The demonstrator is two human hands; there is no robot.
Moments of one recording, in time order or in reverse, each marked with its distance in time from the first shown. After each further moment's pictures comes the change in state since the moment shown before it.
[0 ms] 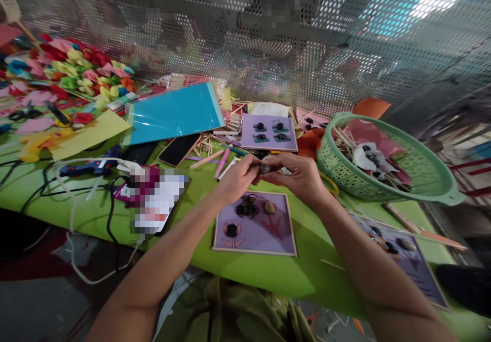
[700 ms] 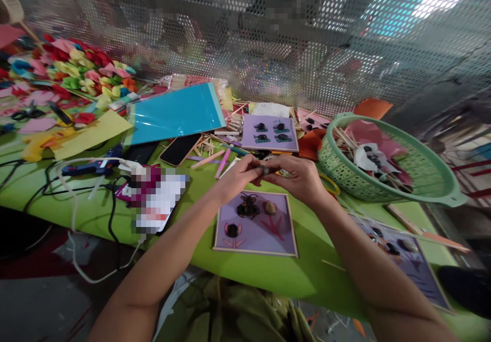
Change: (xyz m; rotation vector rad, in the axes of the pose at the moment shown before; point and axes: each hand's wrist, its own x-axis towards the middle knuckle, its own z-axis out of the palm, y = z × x) left_hand 0.002 -0.004 -0.001 -0.370 -0.053 -0.127; right_hand -0.001 0.000 0.002 -0.098 -0.014 -0.079
